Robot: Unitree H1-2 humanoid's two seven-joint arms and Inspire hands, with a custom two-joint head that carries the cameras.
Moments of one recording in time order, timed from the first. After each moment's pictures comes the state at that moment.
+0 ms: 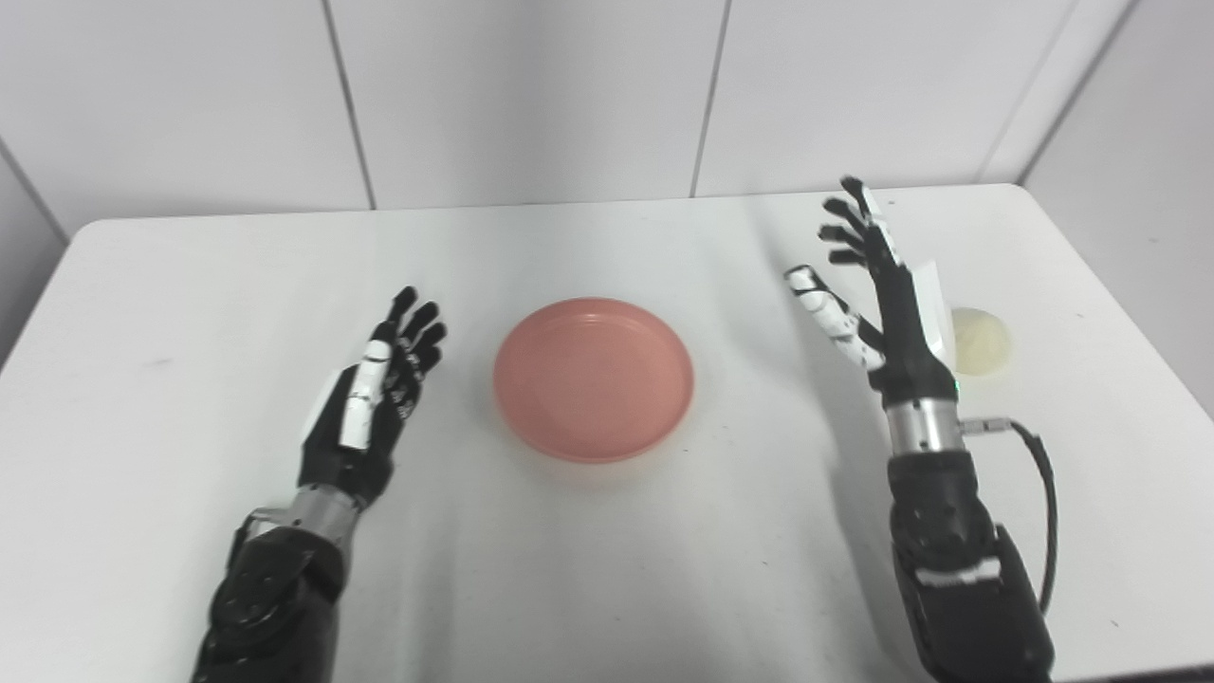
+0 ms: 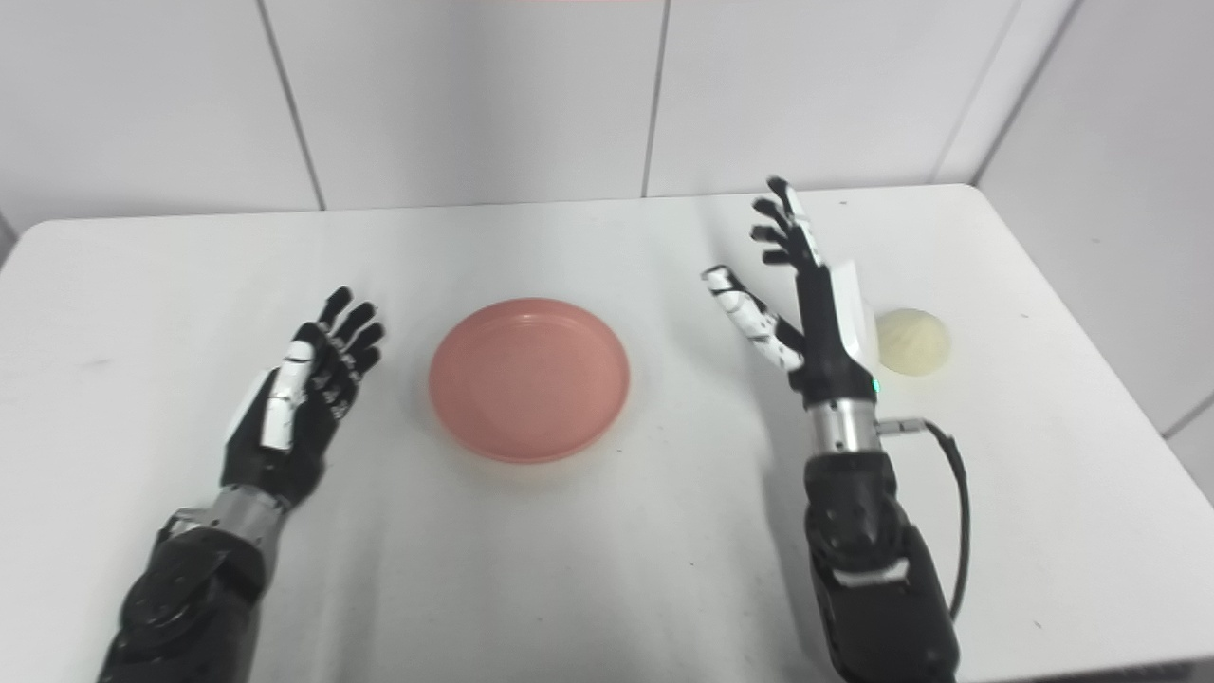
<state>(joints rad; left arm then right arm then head) -0.24 0.06 -0.03 0.21 -0.22 0.00 -0.27 -0.23 -0.27 -0.10 -0.12 -0.43 -0.09 -0.14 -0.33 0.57</state>
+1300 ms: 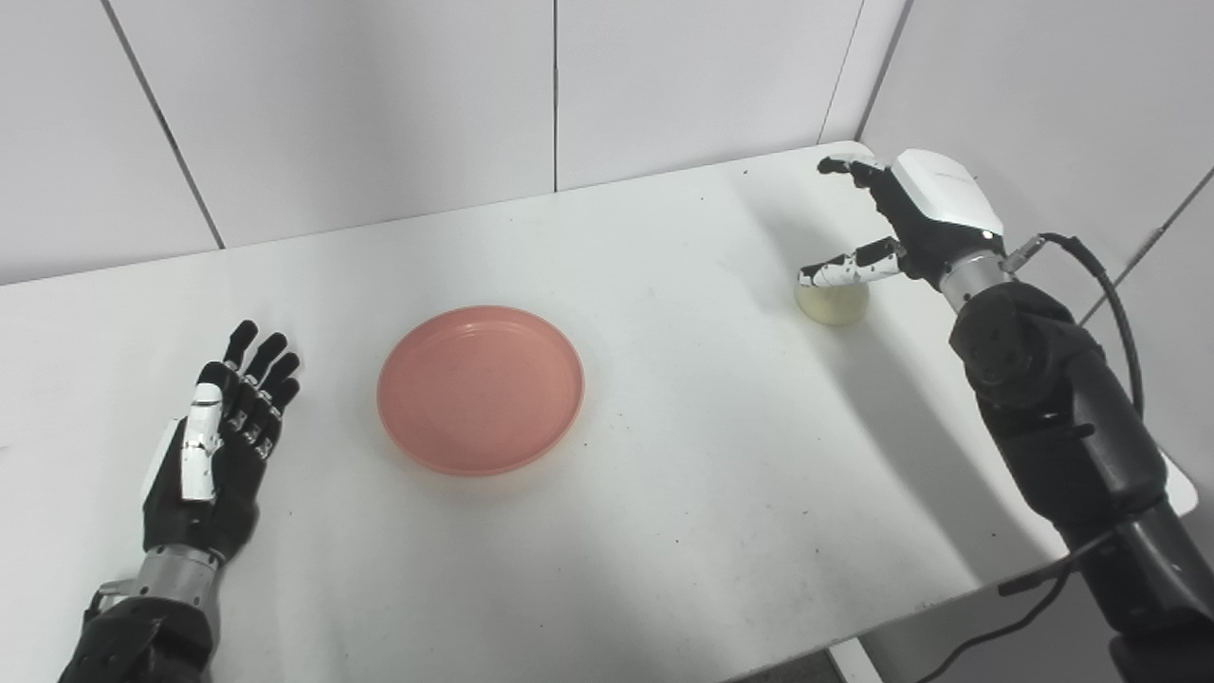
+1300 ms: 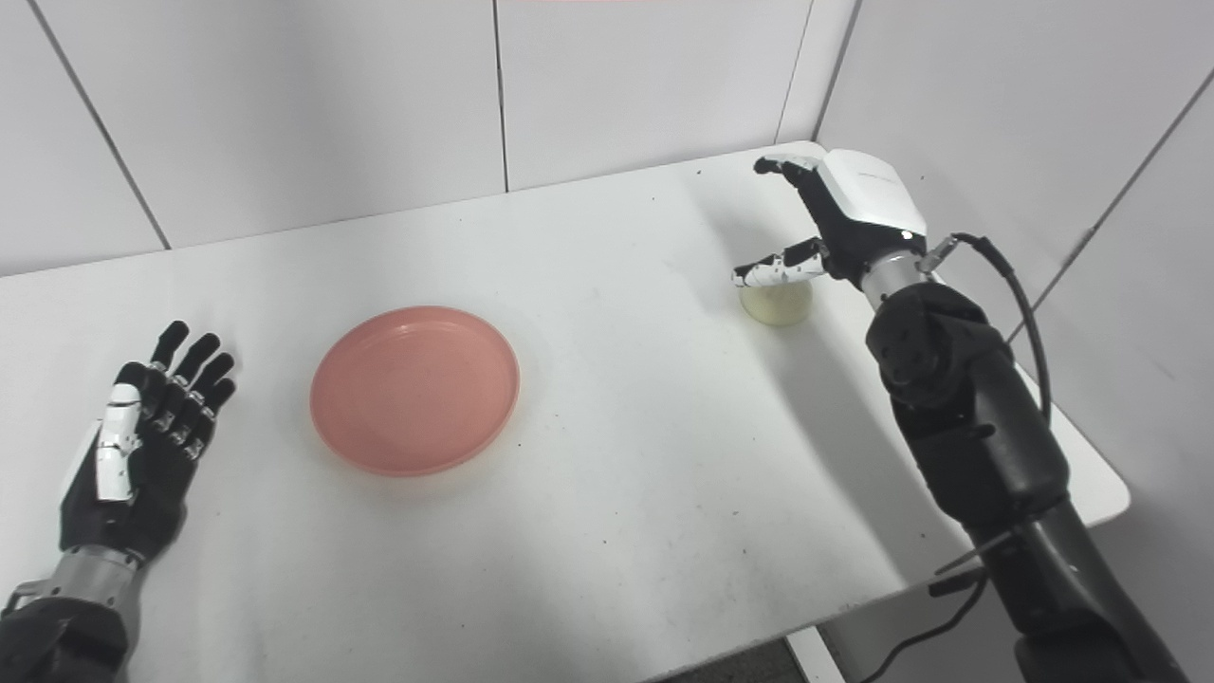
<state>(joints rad) -0.27 0.10 0.02 0.27 -0.29 0.00 -0.35 -0.24 -0.72 -0.12 -0.18 -0.67 0.37 0.31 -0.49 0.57</state>
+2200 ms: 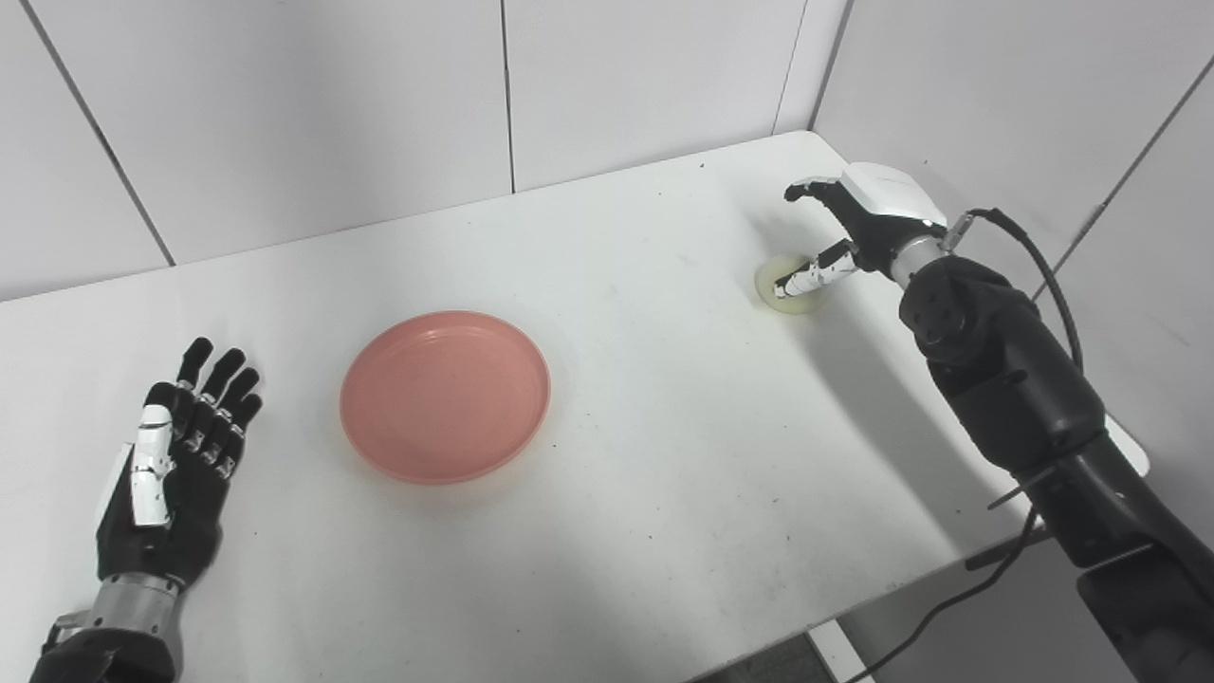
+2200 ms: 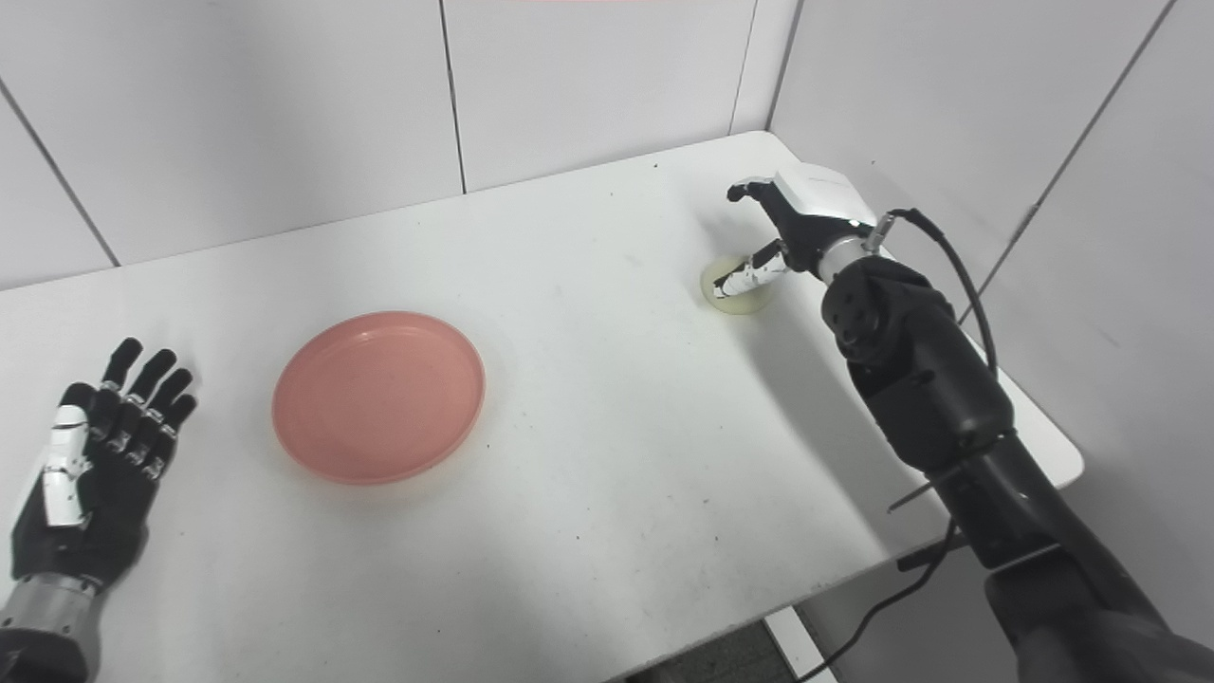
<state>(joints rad) -0.28 0.11 0.03 0.28 -0.33 0.01 -0.38 -0.30 -0.75 -0.04 -0.03 -0.68 0.42 0.35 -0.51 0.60</state>
